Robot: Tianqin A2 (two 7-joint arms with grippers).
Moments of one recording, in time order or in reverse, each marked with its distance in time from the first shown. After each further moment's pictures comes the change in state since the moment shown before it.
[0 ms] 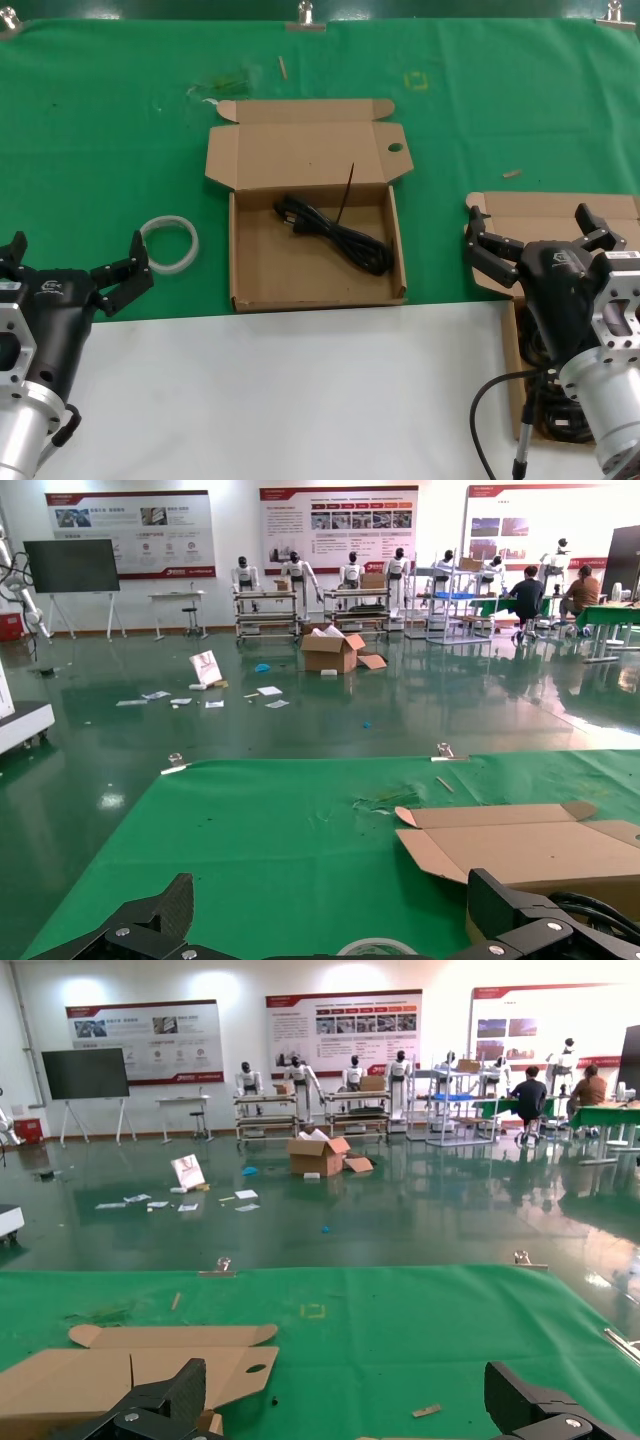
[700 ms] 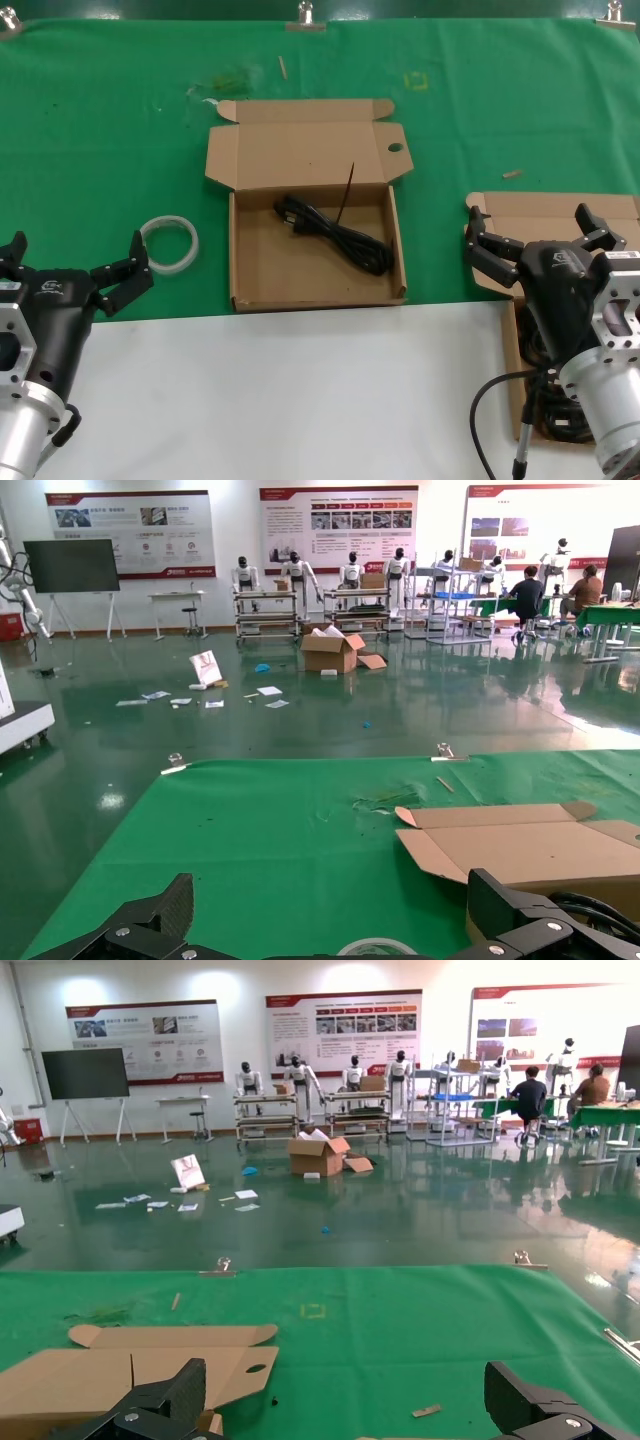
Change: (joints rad) left arm 0.000 0.000 0.000 0.000 0.000 0.000 0.000; right arm 0.000 0.000 0.000 0.000 0.000 0.000 0.000
